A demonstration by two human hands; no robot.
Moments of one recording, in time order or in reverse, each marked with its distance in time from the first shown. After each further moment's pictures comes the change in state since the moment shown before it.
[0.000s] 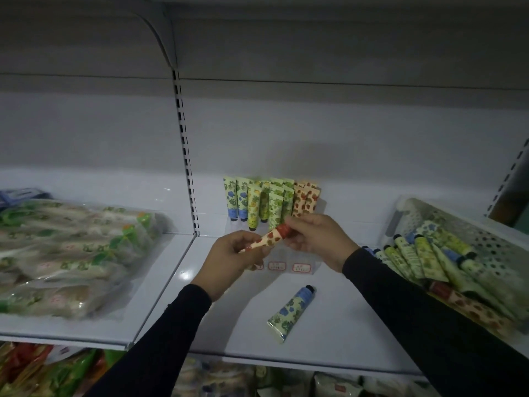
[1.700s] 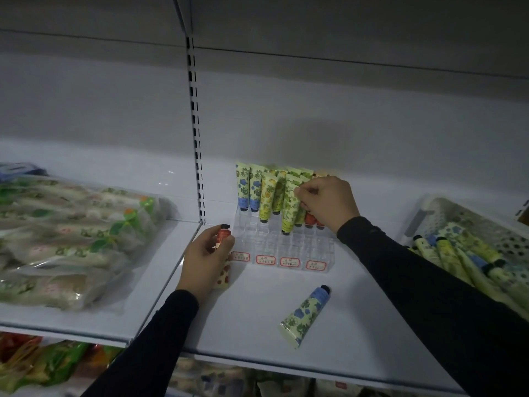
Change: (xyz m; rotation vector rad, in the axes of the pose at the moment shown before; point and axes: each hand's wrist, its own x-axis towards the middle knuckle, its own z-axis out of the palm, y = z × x) left_hand 0.012 -0.071 -0.051 0.013 0.360 0.021; right_hand 0.058 -0.019 0.007 -0.785 0.351 -0.450
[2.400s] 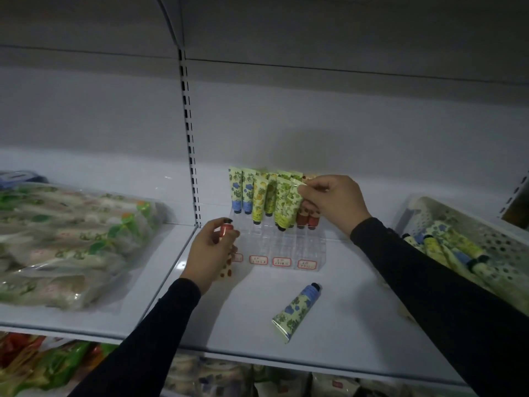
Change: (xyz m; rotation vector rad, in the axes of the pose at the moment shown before) left_hand -0.001 0.034 0.018 -0.010 -0.073 -0.070; right_hand -0.013 0.007 -0.031 0.305 -0.008 0.081
